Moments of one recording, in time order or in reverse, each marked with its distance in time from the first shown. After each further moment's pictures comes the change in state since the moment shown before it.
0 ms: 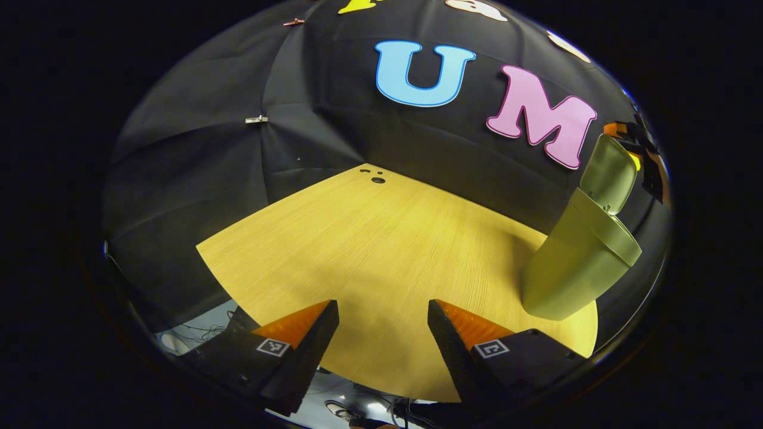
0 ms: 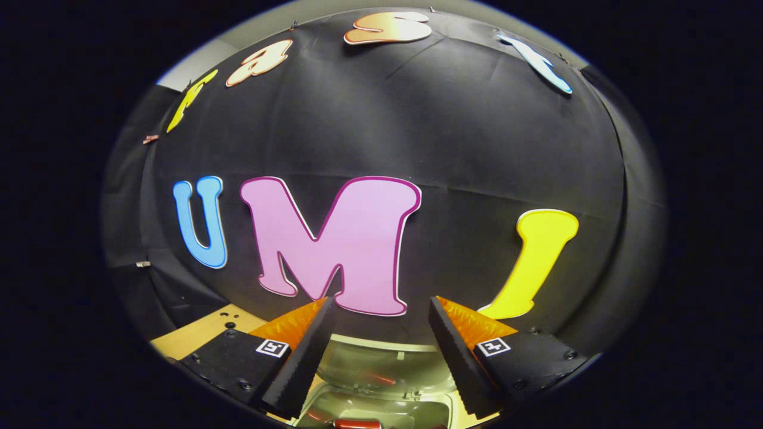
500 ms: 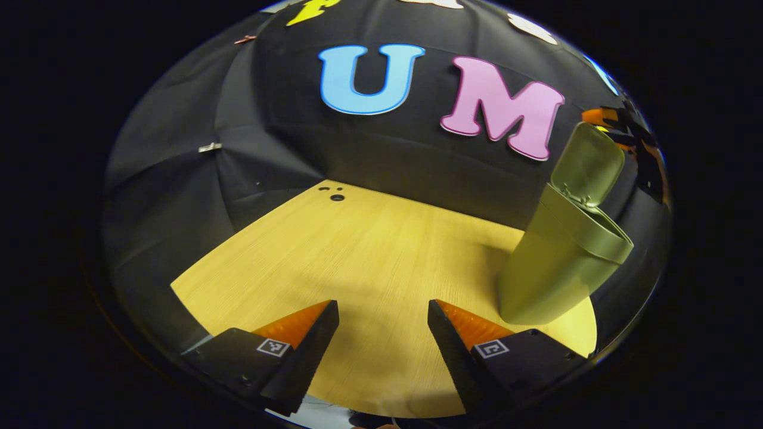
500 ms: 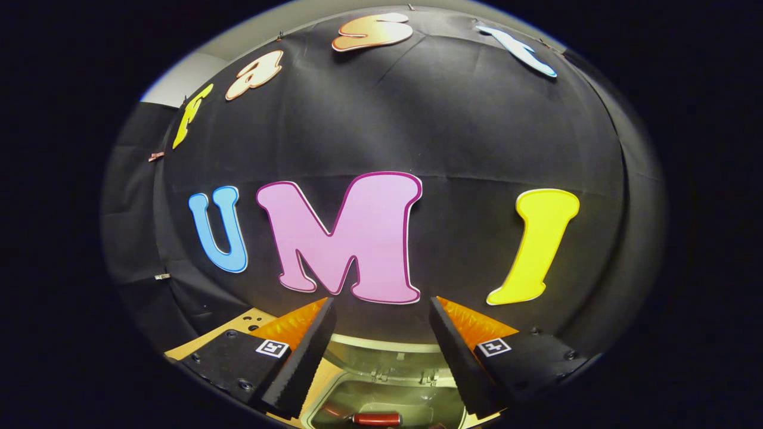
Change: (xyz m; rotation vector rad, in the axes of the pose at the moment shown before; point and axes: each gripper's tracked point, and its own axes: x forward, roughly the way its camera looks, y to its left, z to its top) left arm 0.024 -0.067 0.036 0.171 -0.031 -0.145; right arm -0.041 0.006 -0.017 0.069 0.024 0.030
